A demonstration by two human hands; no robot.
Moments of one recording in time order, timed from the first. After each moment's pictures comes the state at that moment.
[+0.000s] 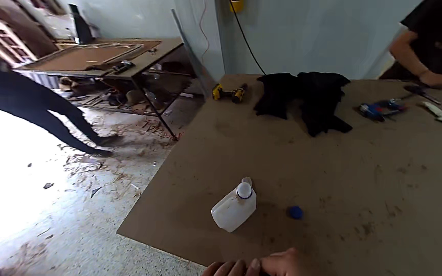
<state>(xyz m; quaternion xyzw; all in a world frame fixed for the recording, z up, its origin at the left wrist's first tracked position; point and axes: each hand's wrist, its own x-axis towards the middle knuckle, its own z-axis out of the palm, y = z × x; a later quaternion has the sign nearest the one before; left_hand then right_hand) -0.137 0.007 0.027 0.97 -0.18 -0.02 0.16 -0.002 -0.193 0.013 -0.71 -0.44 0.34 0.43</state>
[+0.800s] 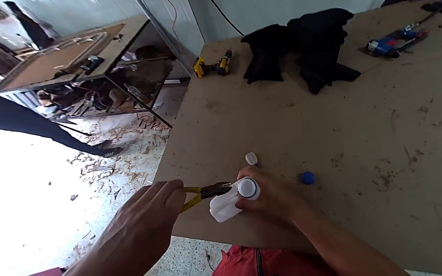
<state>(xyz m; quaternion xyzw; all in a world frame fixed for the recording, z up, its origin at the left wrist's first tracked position) -0.071 0.153 0.062 0.98 -0.18 0.07 -0.09 0.057 -0.096 -0.095 -0.71 -0.39 0.13 0.57</state>
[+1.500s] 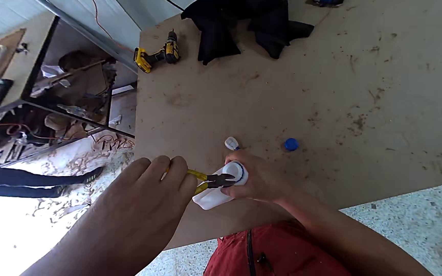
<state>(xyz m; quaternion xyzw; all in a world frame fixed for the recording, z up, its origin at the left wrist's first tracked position) -0.003 0.116 0.087 0.87 -0.40 -0.01 -0.27 0.030 -0.097 -0.092 -0.77 -0.25 0.09 0.58</state>
